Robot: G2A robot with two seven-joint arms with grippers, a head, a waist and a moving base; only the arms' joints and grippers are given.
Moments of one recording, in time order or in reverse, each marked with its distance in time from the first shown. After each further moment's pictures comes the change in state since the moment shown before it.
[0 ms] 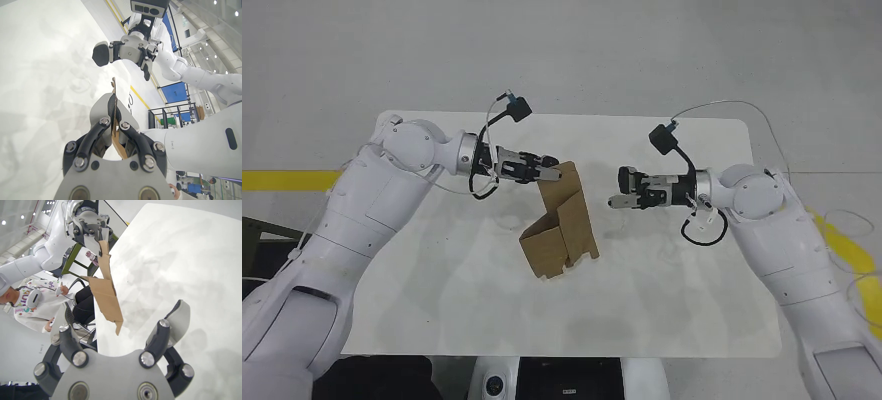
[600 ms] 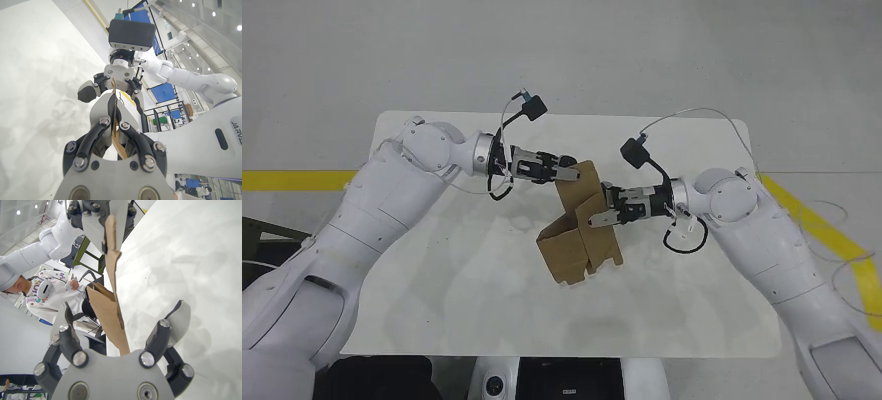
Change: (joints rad) left arm -0.067 -0.025 0.147 0.052 -0.143 -0.065 0.065; right arm 0.065 0.007 -0.194 0.003 0.079 -0.030 -0.030
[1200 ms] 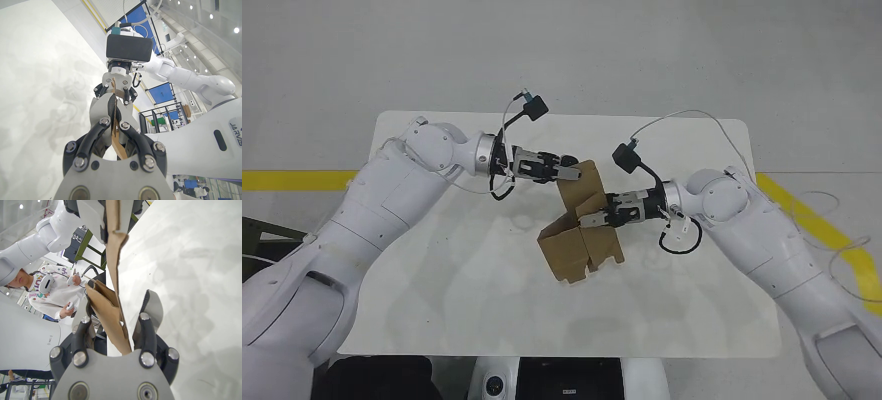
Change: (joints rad) left arm -0.029 0.000 0.067 0.030 -0.048 -0.019 0.019; right arm 0.084 0.024 -0.166 0.059 0.069 -0.055 -0.055
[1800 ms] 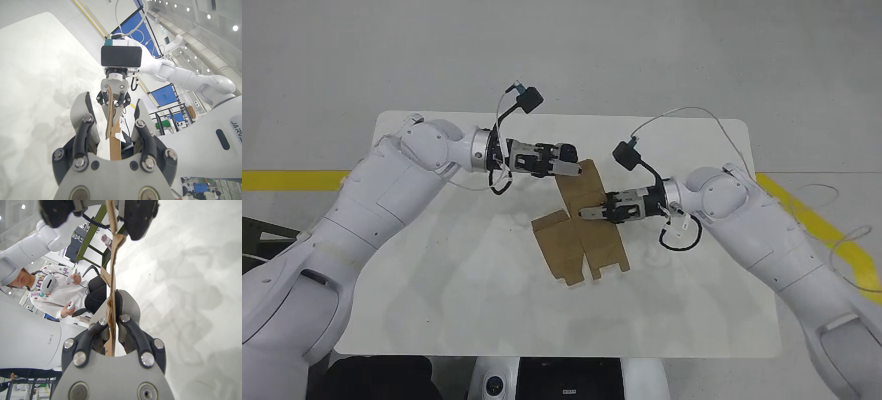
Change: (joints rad) left arm -0.022 0.021 0.018 -0.008 -0.001 -0.082 0.081; right arm 0.063 0.010 -0.095 0.051 0.061 -0.035 -0.035
